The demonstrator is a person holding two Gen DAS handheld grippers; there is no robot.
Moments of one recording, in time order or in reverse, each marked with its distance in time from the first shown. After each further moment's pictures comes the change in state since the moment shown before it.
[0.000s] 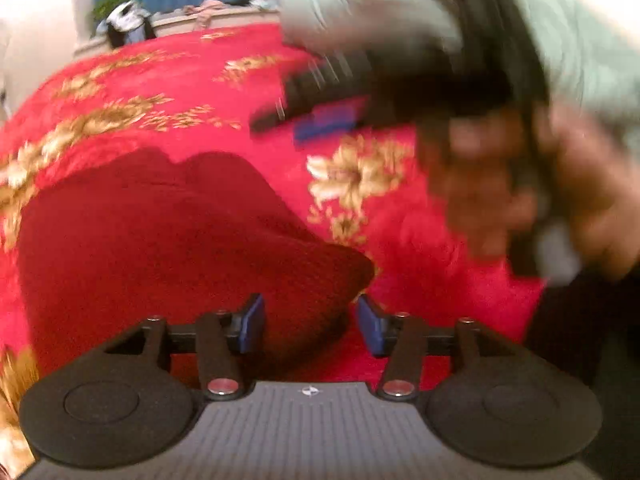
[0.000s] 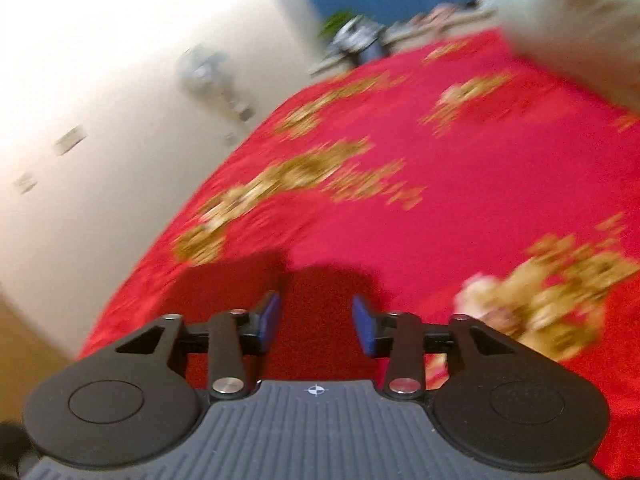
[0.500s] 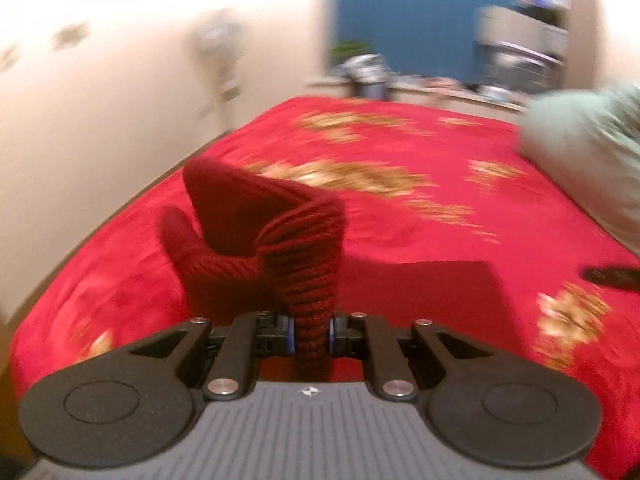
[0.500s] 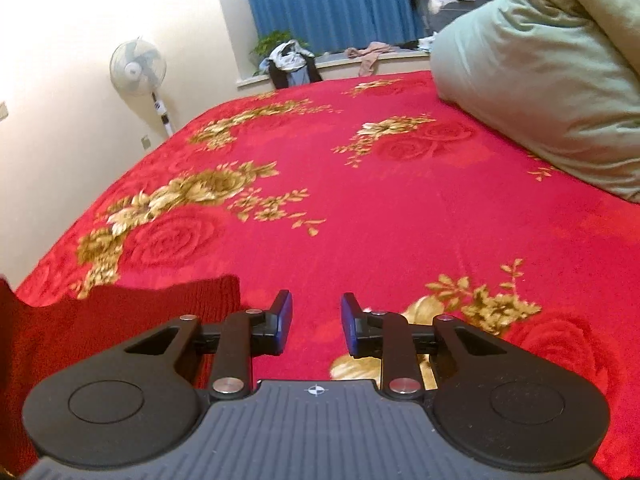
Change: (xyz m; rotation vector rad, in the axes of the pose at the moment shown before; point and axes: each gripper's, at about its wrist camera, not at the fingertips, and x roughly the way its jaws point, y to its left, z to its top) left arm -0.098 0.084 0.025 -0.289 -0.207 0.574; right arm -0.016 -0.008 0.012 -0.061 -0.143 -0.400
